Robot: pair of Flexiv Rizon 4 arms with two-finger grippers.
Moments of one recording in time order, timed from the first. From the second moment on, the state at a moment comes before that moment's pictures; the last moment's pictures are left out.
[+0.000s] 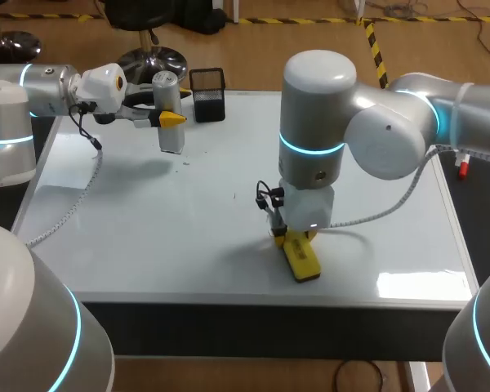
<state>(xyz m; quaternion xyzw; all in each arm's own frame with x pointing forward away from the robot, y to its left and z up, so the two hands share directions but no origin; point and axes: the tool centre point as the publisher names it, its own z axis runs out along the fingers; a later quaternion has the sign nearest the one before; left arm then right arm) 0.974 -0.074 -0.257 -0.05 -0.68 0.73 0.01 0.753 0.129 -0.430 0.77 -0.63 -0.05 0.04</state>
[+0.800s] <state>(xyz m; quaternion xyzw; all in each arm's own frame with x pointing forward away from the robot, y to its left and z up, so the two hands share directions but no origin) 0.974 -0.074 -0.257 -0.05 -0.68 0.73 0.01 0.783 0.153 -0.393 0.78 -0.62 -0.05 -0.01</state>
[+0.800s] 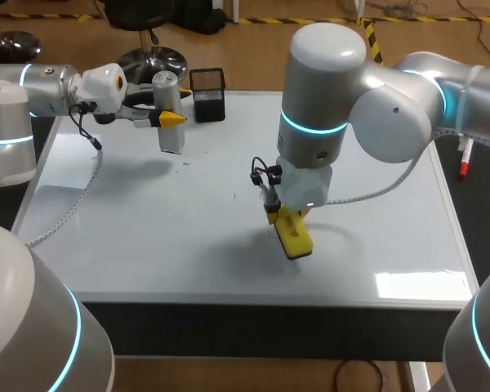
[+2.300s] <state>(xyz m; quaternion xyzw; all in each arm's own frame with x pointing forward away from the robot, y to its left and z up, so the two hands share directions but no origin) 0.974 -0.074 -0.257 -0.05 -0.68 0.73 0.01 0.786 0.137 -0.433 0.78 -0.62 -0.05 0.04</state>
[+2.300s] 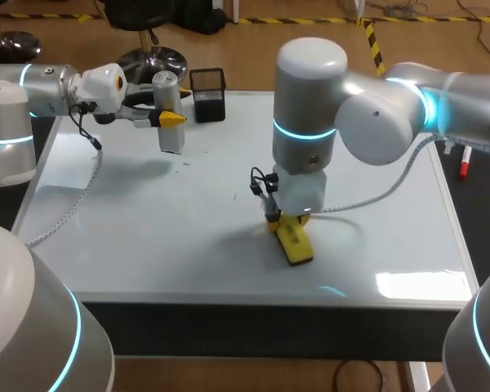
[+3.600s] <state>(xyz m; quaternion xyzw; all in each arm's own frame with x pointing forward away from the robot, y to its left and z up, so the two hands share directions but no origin) 0.974 -0.074 -0.257 -0.05 -0.68 0.73 0.01 0.829 0.055 -0.357 0.73 -0.68 -0.02 0.02</state>
